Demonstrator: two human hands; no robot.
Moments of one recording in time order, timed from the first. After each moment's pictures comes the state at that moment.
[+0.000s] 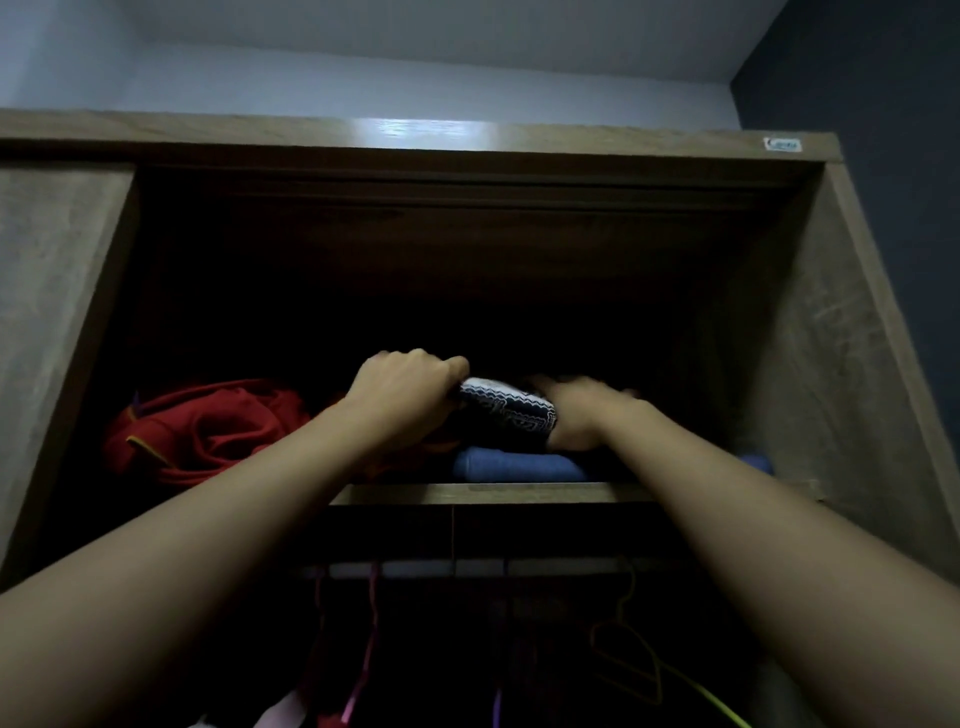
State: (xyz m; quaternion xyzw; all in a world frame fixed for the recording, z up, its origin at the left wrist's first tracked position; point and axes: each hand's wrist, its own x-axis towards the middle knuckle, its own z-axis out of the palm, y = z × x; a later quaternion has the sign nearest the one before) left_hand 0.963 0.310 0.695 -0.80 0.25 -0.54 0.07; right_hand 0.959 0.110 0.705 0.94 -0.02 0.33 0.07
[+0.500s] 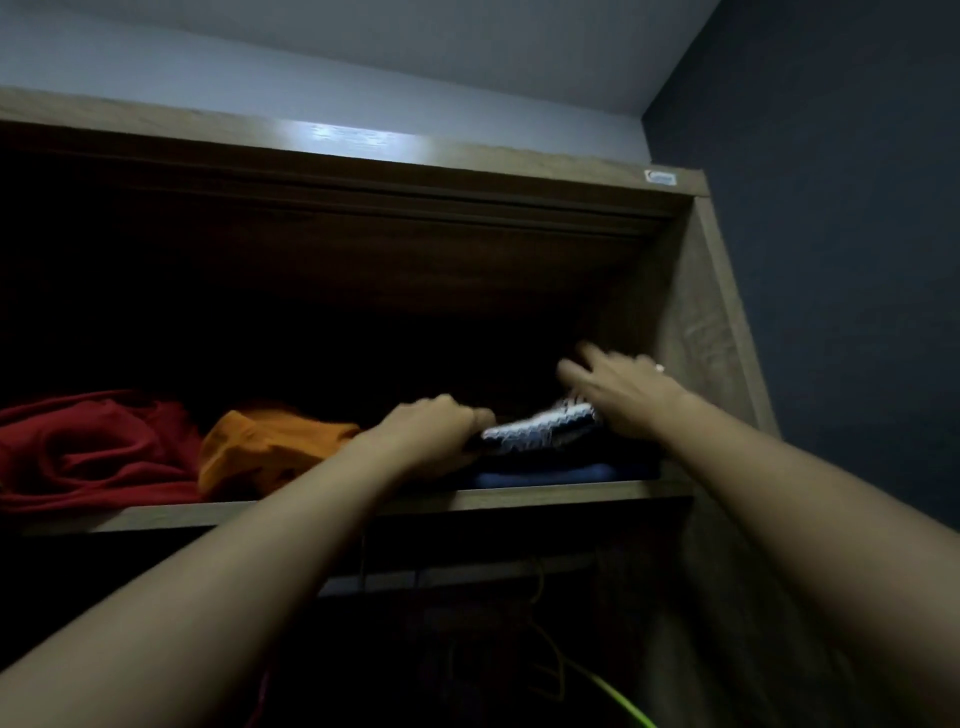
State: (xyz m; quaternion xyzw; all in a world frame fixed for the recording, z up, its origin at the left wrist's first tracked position) left_hand 0.947 0.220 0.681 -0.83 0.37 -0.41 0.06; right_hand 0.881 0.013 0.702 0.86 -0.11 0.39 0.31
